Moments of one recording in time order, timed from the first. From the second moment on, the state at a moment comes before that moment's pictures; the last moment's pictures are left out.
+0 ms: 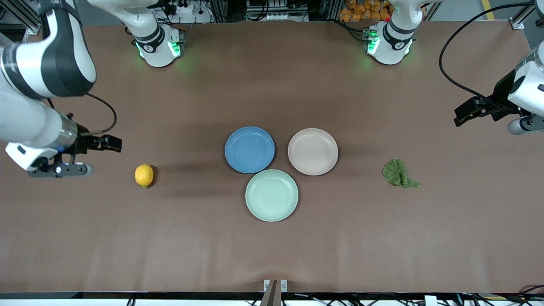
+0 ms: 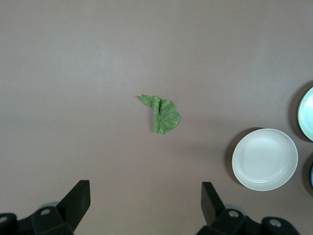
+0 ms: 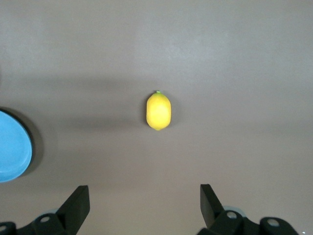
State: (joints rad) left arm 0.09 0.03 -0.19 -1.56 0.03 1.61 -0.23; right arm 0.05 0.20 0.07 -1.55 -0.06 1.62 0.05
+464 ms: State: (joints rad) left arm 0.09 0.03 -0.19 -1.56 0.03 1.61 -0.23; right arm 0.03 0.04 0.06 -1.66 -0.06 1.61 0.01
